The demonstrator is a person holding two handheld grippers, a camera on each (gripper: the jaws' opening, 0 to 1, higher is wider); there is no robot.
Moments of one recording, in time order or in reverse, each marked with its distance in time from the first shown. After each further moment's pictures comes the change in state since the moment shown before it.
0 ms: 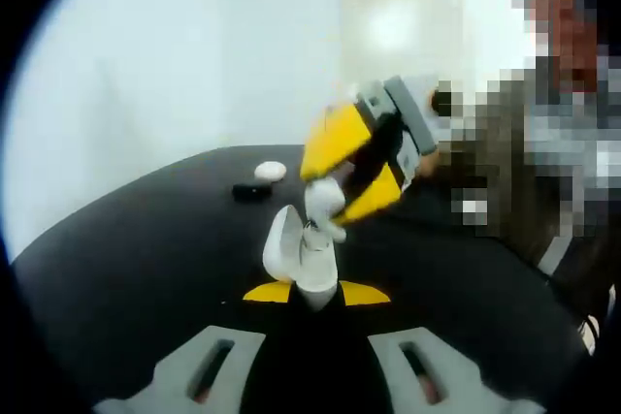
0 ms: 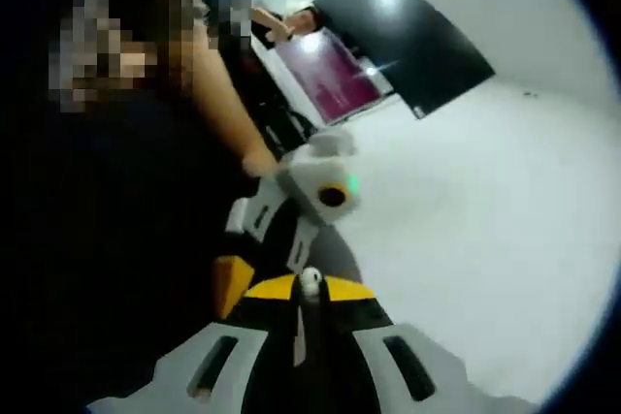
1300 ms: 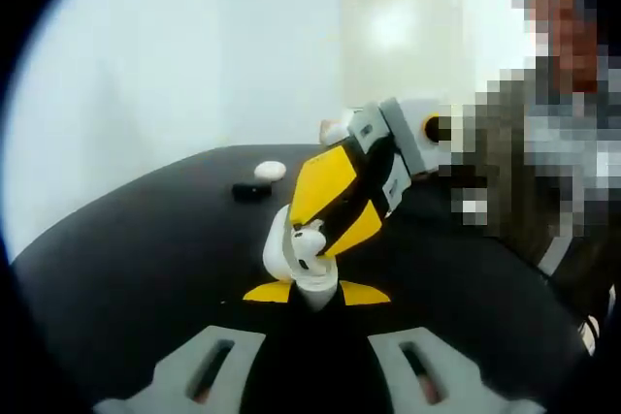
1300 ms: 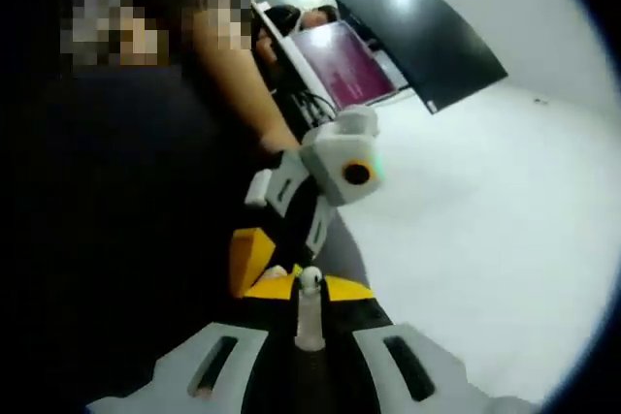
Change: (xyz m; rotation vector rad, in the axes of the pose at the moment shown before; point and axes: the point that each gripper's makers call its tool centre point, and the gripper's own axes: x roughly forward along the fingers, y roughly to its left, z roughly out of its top) left arm 0.000 0.000 0.000 -0.001 0.001 0.001; right arm -0.001 0.011 -0.020 -0.038 0.022 0.010
